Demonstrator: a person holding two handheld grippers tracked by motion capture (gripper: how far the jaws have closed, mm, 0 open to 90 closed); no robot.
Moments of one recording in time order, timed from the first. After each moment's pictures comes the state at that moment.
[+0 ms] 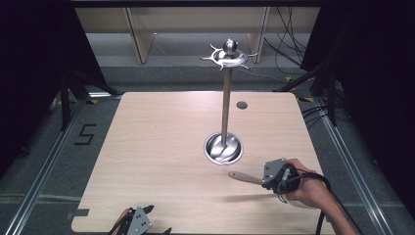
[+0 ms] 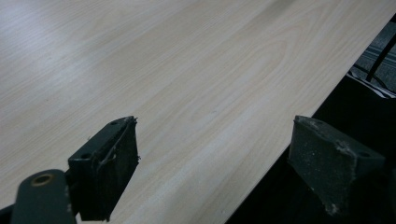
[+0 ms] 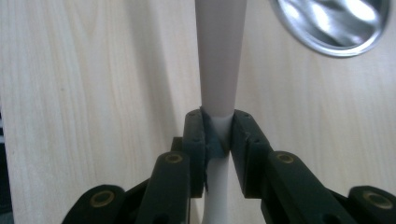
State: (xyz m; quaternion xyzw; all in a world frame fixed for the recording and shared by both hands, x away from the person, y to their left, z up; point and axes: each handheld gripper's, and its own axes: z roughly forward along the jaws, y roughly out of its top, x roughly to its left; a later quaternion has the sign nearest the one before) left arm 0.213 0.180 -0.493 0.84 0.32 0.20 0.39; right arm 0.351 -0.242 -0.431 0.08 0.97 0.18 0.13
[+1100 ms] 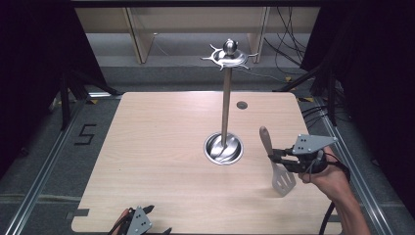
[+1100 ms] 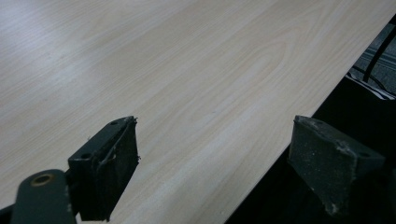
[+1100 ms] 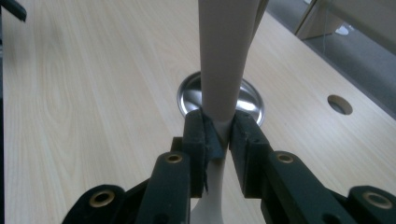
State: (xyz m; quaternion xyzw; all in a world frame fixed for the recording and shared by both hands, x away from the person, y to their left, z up) left arm 0.213 0.180 -0.492 0.84 0.32 0.19 0.39; right arm 0.358 -0.285 -0.373 0.19 0.87 0.42 0.19
